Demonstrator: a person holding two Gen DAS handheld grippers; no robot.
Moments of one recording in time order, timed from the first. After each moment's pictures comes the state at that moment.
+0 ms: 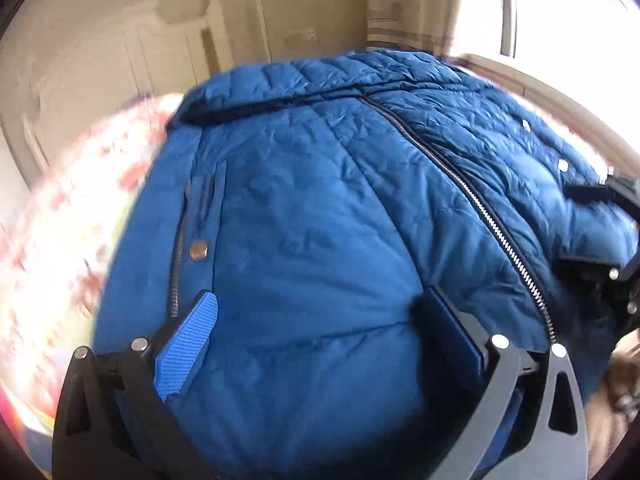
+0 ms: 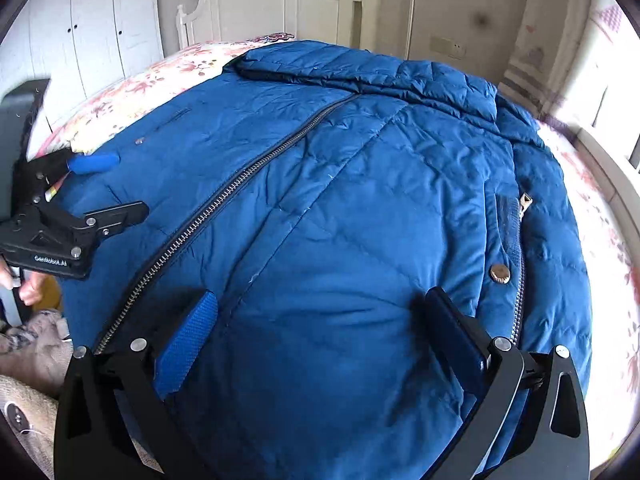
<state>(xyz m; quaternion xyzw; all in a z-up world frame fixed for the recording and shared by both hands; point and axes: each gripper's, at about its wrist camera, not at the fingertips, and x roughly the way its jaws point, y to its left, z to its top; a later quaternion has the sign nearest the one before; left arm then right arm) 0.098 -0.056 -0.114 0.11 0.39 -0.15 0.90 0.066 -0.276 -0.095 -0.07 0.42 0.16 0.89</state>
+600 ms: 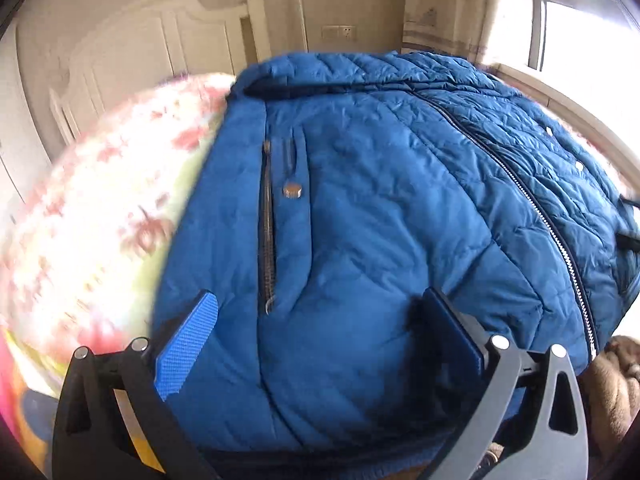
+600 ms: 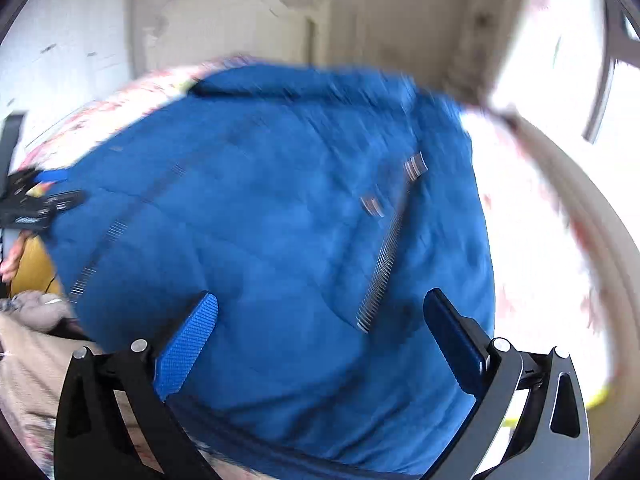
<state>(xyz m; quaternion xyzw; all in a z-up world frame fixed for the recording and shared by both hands) 0.070 0.005 -0.114 0.08 0.40 -0.11 0.91 0.016 -0.347 -0.099 -0.02 0.40 0.09 0.91</state>
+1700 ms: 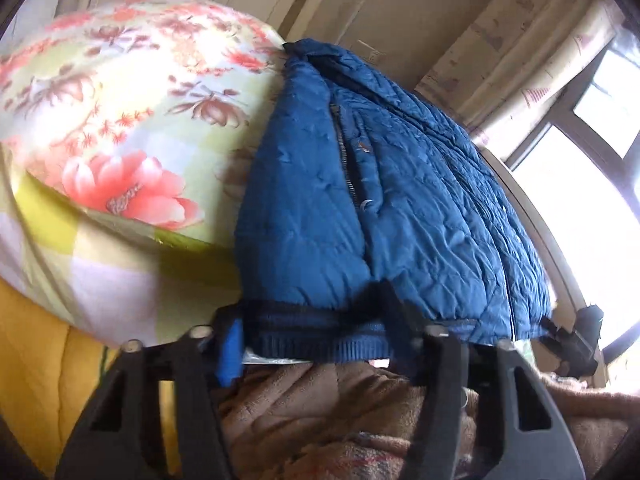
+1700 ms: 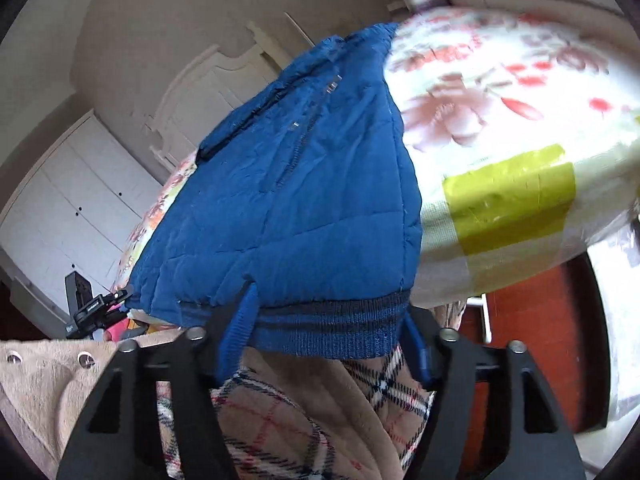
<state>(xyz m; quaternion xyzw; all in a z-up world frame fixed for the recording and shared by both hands) 0.022 0.107 -0.126 -0.15 0.41 -0.17 0.88 -0.056 -0.429 -0.150 0.27 0.36 0.16 0.88</state>
